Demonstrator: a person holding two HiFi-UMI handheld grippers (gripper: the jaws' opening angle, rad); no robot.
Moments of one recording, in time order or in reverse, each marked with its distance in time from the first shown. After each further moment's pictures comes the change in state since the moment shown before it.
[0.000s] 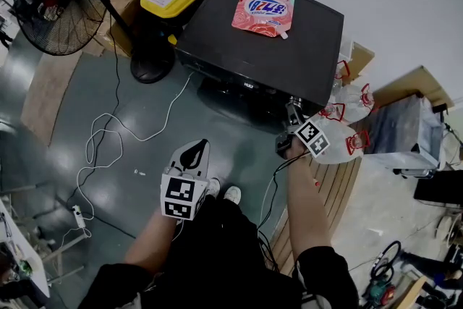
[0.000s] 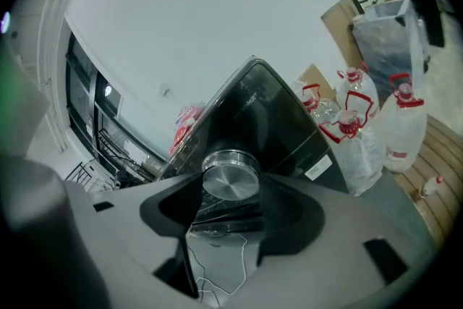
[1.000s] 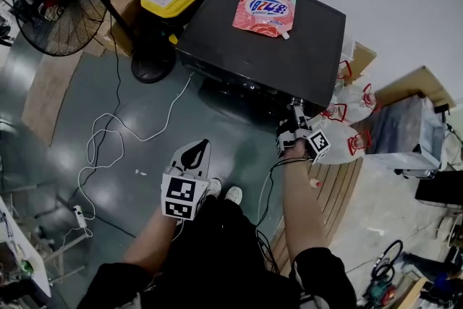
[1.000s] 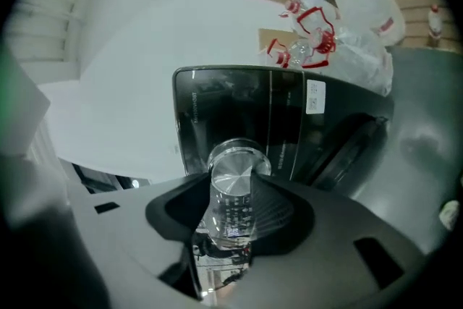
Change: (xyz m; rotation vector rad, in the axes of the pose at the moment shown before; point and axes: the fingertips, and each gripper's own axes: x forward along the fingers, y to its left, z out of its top) left arm 0.006 0.004 -0.002 0.009 0.013 -0.005; right arm 0.004 0.003 -0.004 0.700 -0.112 0.309
